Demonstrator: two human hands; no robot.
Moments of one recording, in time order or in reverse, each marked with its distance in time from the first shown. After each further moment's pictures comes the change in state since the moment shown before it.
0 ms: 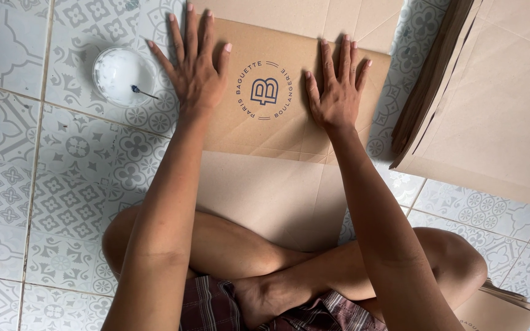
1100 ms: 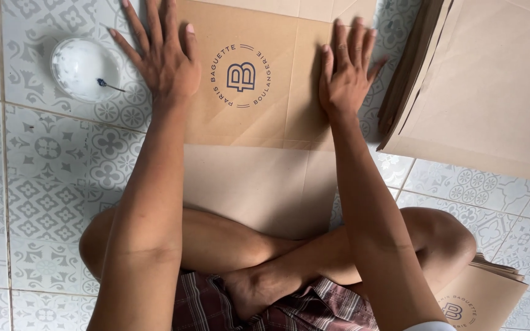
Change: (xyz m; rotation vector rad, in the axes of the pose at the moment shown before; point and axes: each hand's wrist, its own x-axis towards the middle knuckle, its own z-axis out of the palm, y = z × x) left_hand -0.006 0.015 -0.015 -0.075 0.141 -0.007; right_hand -0.006 0.039 -0.002 -0.045 0.049 0.273
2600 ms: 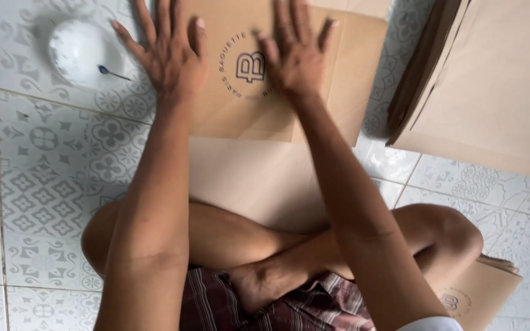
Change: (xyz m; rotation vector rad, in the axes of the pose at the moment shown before) left_hand -0.011 -0.012 0.004 0.000 0.030 0.060; right_hand -0.001 -0.102 0.013 0.049 -0.014 -0.285
